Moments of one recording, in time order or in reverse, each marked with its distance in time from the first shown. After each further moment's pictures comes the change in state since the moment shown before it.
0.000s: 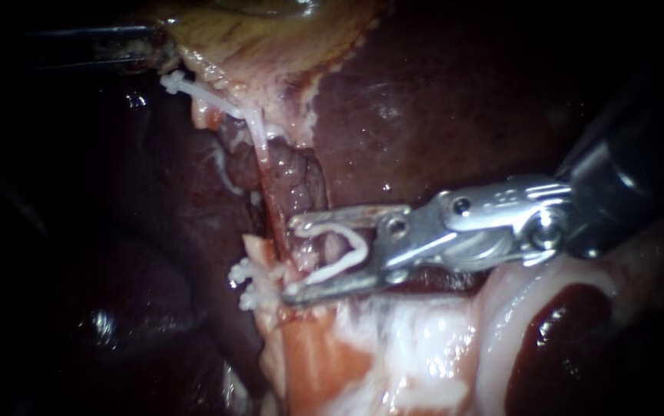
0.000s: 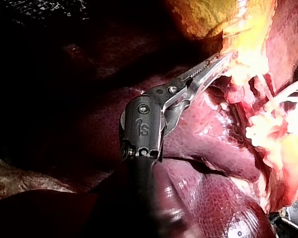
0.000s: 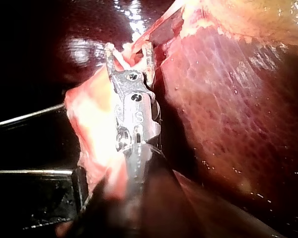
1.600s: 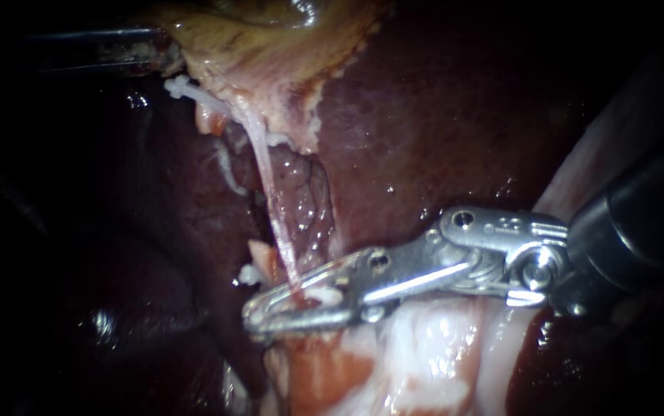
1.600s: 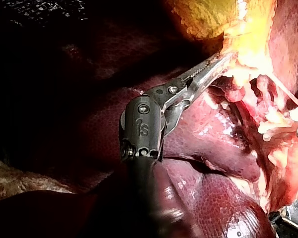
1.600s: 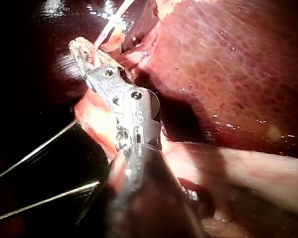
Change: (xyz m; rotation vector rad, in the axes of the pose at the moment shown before) right arm 0.001 -0.003 -0.002 0.298 0.125 0.171; left arm 0.000 0.000 0.000 -0.002 0.000 0.000
